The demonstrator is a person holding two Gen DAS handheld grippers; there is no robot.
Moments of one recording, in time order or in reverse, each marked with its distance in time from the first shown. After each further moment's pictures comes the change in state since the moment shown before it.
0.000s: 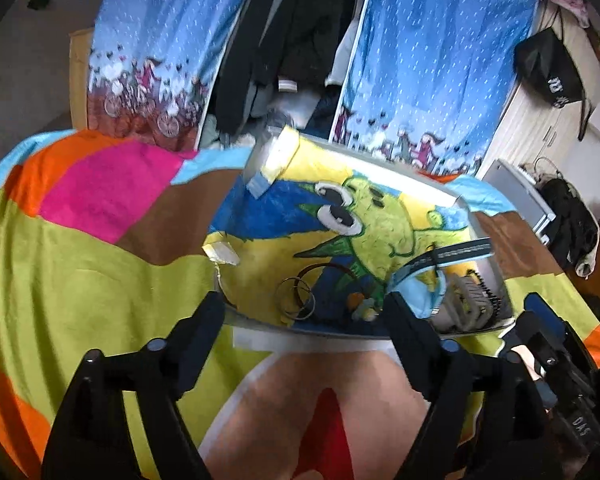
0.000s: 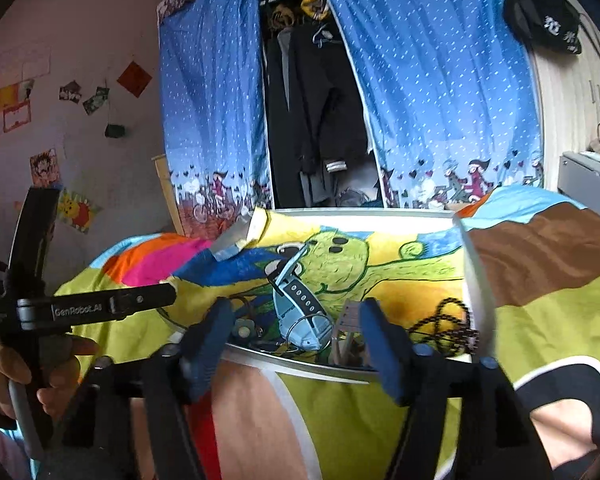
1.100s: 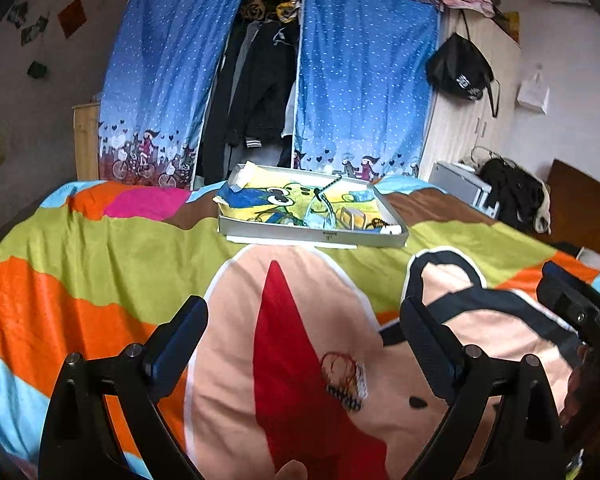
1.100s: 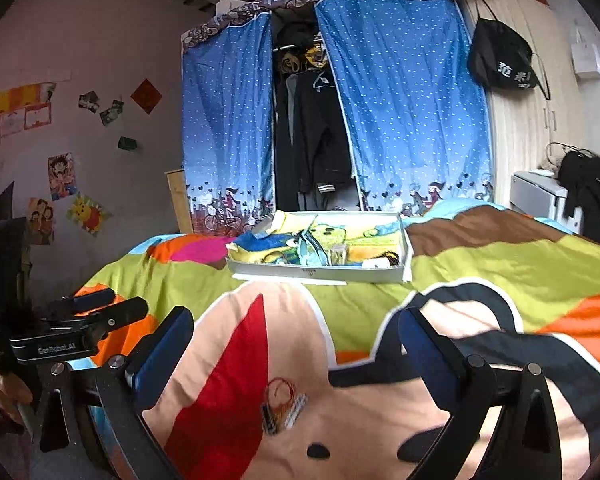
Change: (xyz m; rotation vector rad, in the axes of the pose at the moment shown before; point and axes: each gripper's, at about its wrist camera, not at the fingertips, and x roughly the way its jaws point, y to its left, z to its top) left arm -0.207 -0.068 -0.170 0.187 -0.215 -0.027; right arm -0.235 0.061 -0.084 -0.030 -0.079 -0.067
